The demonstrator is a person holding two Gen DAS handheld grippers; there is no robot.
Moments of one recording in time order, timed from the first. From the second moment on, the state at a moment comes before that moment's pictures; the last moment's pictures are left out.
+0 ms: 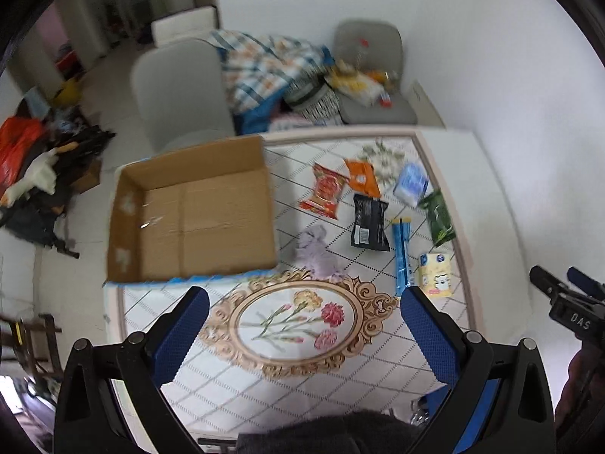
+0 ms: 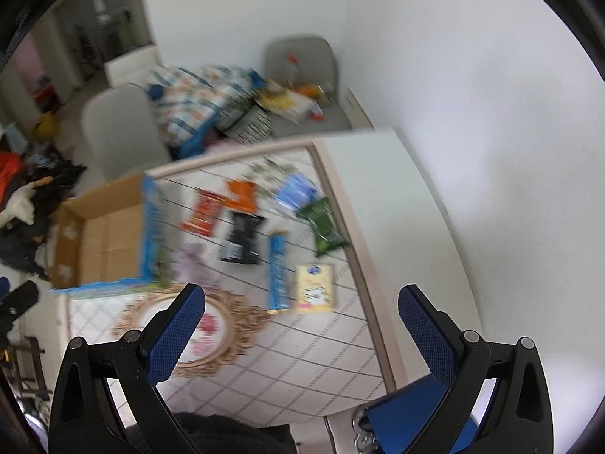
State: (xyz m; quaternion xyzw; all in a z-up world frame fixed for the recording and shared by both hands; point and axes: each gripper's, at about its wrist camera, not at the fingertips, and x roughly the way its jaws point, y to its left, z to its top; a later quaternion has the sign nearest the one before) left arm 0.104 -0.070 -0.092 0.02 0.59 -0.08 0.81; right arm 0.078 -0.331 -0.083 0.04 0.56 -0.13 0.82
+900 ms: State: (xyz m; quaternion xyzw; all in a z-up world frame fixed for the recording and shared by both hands) left arm 0.280 -0.256 -0.406 0.10 0.75 -0.11 0.64; right arm 0.144 -0.418 -0.442 0.19 0.72 -0.14 0.65
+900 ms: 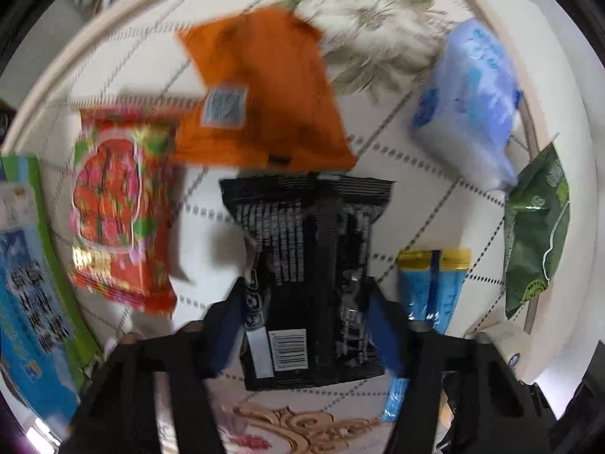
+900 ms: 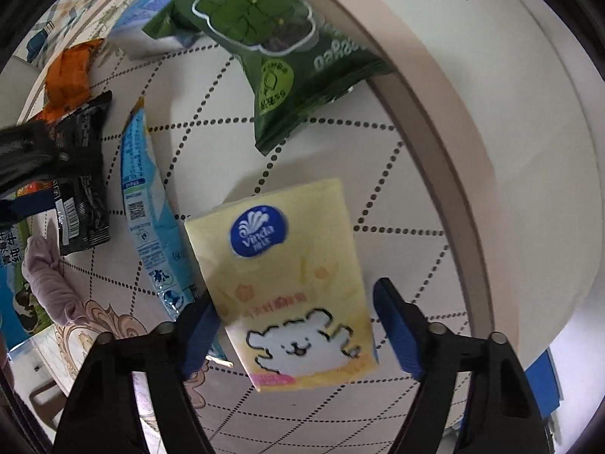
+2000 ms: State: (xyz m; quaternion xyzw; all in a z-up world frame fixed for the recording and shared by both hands) left arm 0.216 0.078 -0.170 -0.06 0.61 -0.05 0.79; right arm 0.183 -0.139 -0.205 0.18 0.63 0.14 0.74
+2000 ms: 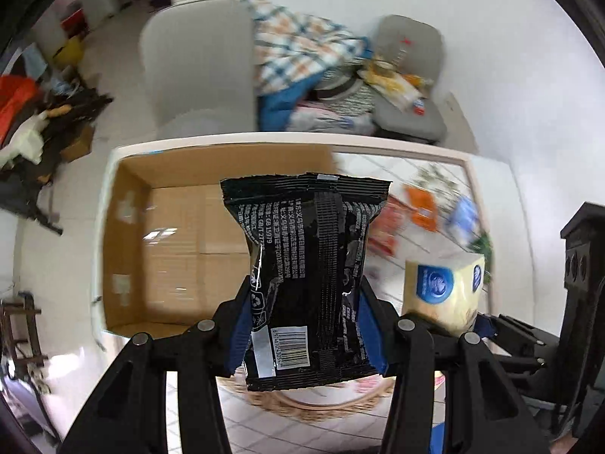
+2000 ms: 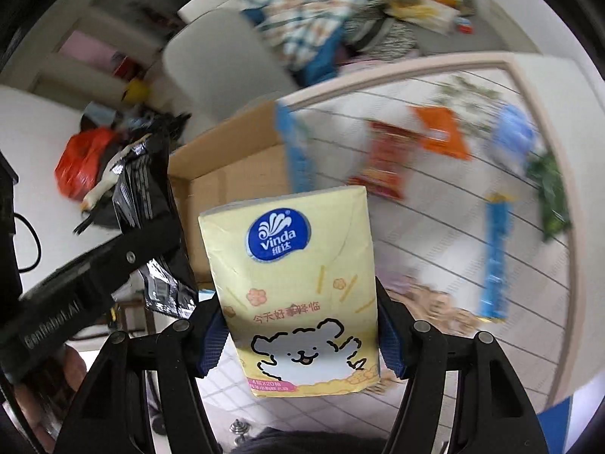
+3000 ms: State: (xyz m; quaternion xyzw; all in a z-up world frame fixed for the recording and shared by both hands) left arm 0.353 0.179 -0.361 -0.10 0.74 -0.07 0.66; right arm 0.359 0.039 -0.398 0.06 0.69 0.08 0.72
